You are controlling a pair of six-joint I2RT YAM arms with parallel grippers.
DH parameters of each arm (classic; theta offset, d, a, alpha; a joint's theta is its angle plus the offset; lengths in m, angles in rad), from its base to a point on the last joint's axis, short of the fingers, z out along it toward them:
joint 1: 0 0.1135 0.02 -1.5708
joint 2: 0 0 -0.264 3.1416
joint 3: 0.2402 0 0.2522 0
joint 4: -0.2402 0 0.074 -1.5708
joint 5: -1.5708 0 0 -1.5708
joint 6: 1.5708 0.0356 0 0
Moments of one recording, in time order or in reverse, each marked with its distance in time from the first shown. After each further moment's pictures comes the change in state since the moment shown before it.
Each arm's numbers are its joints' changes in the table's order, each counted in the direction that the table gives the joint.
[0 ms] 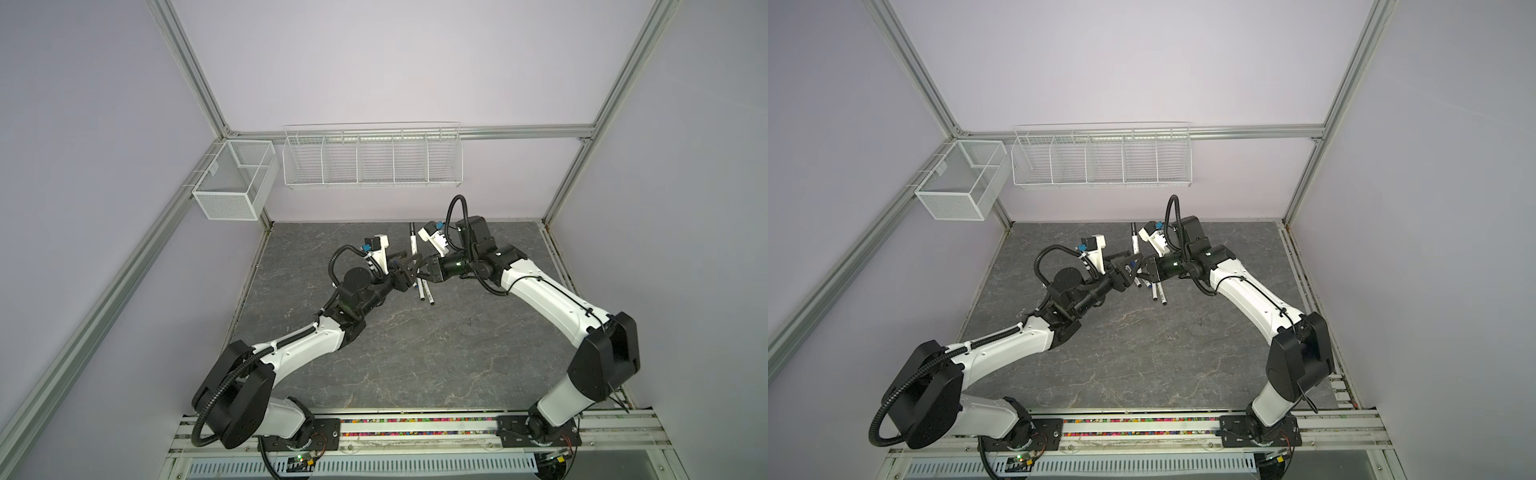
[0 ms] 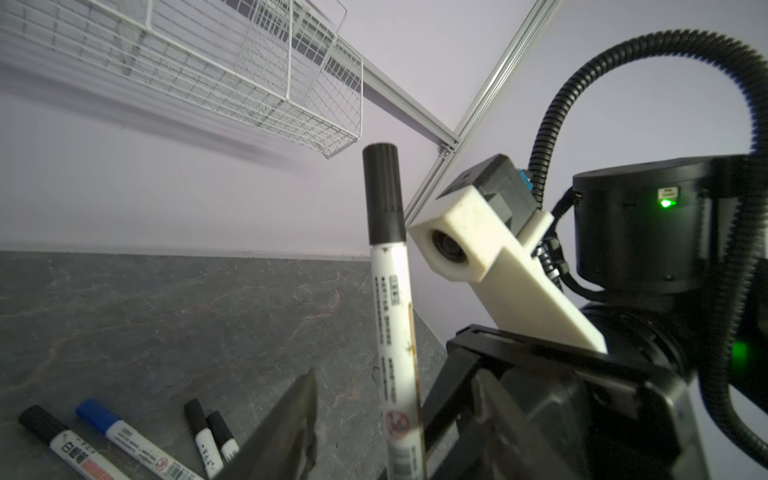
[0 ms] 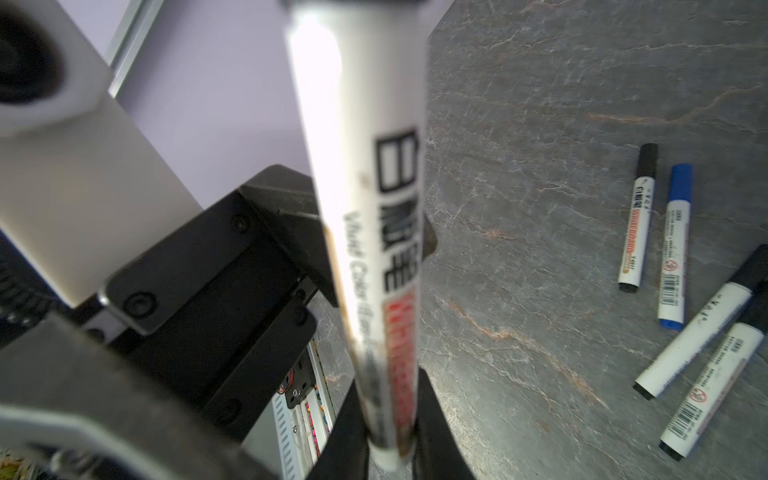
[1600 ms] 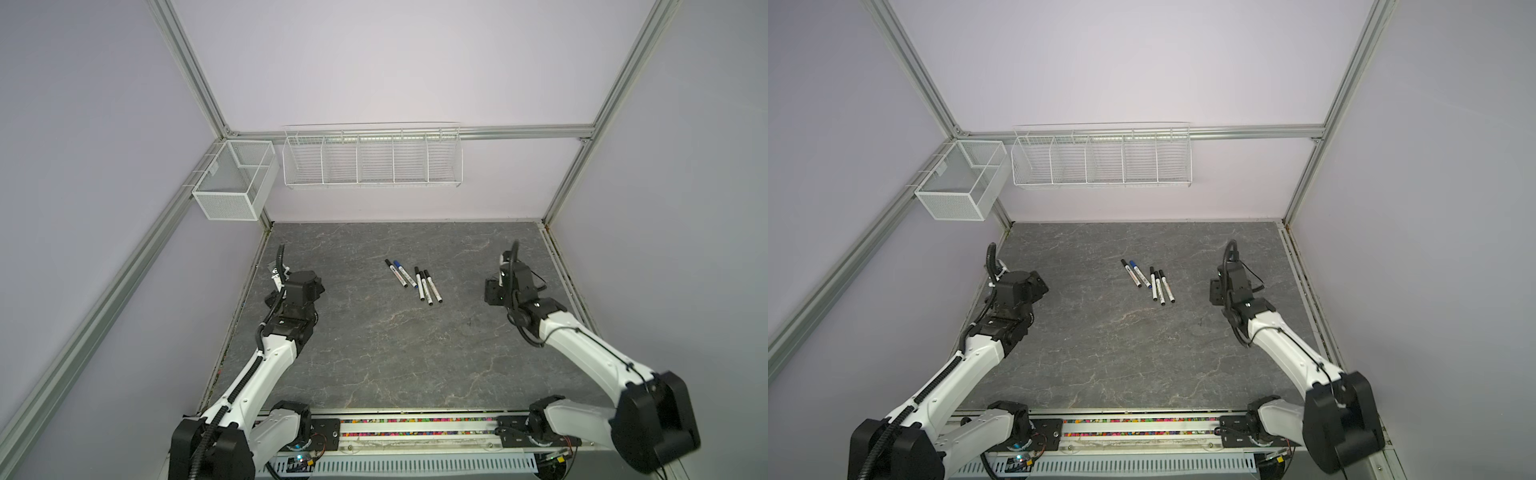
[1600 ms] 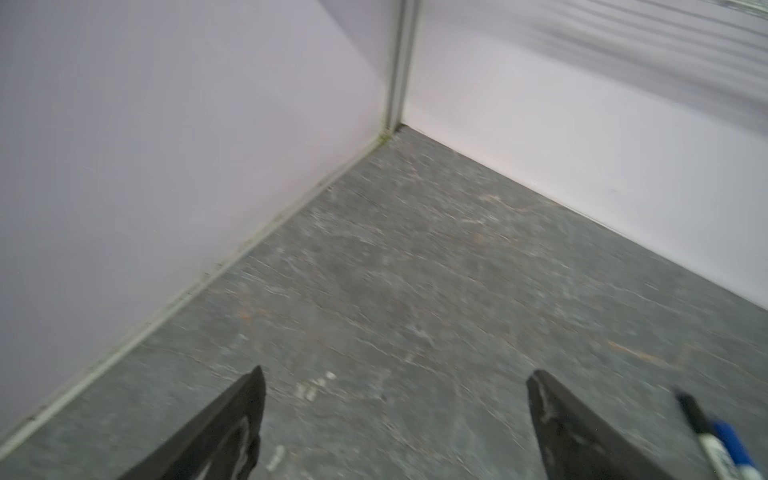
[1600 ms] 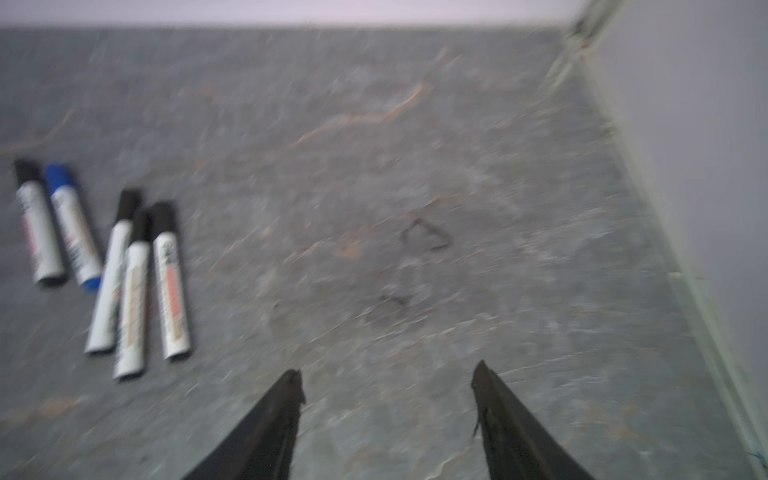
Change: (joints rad) left arm 0.533 -0.336 -0.105 -0.817 0.721 0.077; right arm -0.202 -0.471 -0.749 0.352 -1.160 -0.015
